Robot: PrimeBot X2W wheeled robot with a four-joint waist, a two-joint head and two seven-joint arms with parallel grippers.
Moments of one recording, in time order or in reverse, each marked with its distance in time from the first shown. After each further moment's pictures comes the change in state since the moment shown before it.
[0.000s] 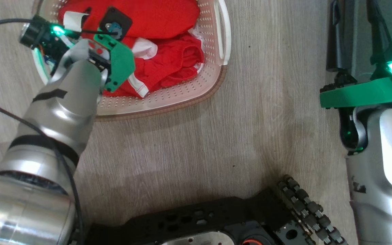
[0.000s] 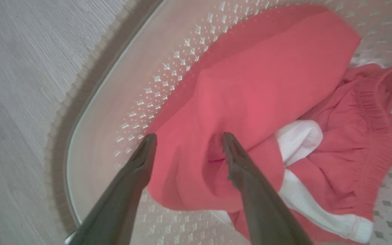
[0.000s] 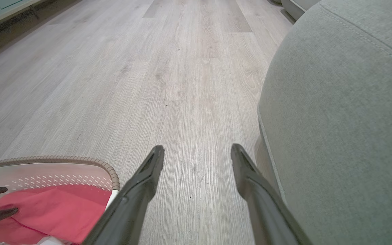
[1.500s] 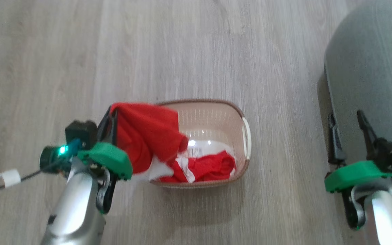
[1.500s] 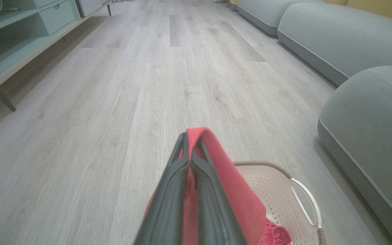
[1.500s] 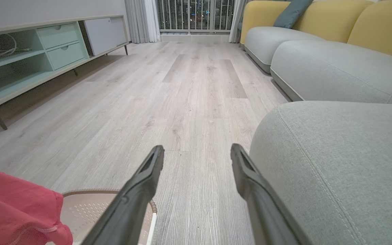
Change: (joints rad) left arm 0.757 0.021 0.310 -0.696 -0.358 -0.081 -0.150; right arm 0.357 0.002 -0.106 0.108 -0.092 0.000 0.000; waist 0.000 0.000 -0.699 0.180
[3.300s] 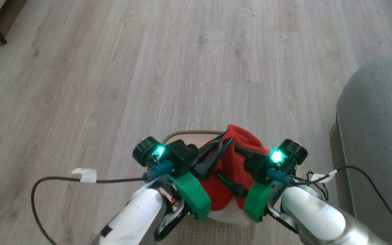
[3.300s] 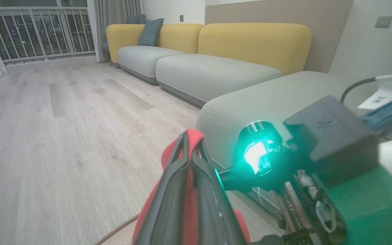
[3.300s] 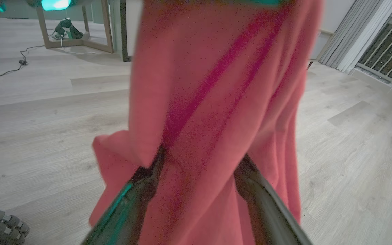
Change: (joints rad) left arm 0.037 0.005 -0.472 -0.328 -0.095 -0.134 0.106; right arm -0.296 -0.190 0.961 0.216 0.185 0.000 0.000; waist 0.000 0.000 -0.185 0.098
